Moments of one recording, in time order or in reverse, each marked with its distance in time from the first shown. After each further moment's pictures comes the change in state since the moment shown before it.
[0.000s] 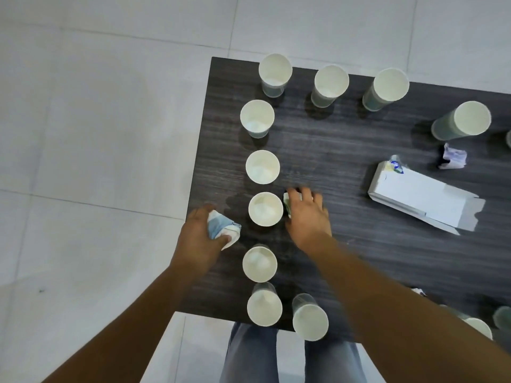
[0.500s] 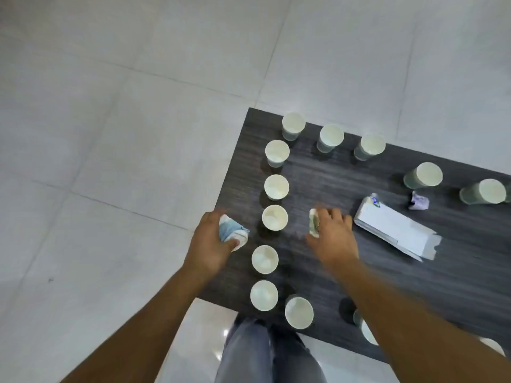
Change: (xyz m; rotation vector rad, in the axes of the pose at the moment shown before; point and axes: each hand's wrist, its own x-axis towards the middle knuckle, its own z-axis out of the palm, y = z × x) left_hand -0.095 0.012 -0.047 -0.144 0.181 0.118; right_hand -0.102 -0.001 -0.095 0.049 0.088 0.013
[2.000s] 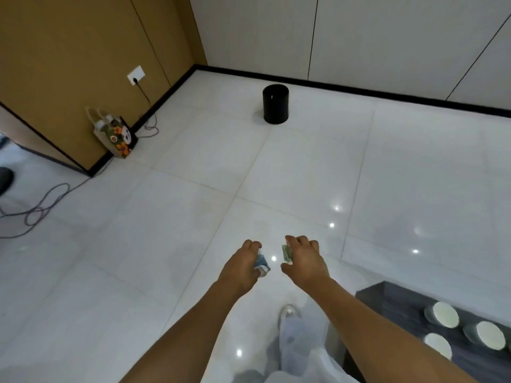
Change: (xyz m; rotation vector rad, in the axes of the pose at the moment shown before) left_hand 0.247 -0.025 -0.515 0.237 -0.026 0.175; right_hand 0.149 -0.599 -0.152 0.043 0.065 -0.357
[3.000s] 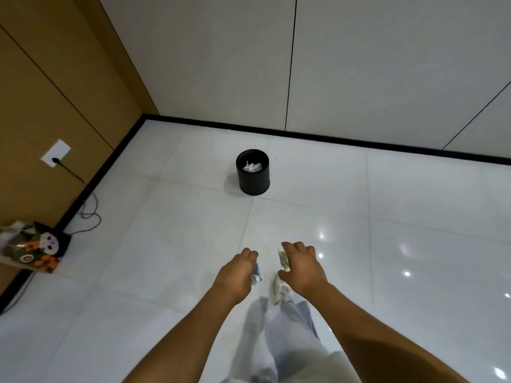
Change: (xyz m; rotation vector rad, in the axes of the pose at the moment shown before) left_hand 0.675 0.070 -0.310 0.347 -0.135 0.231; right_hand 0.665 -0.045 -0.258 0.038 0.010 0.136
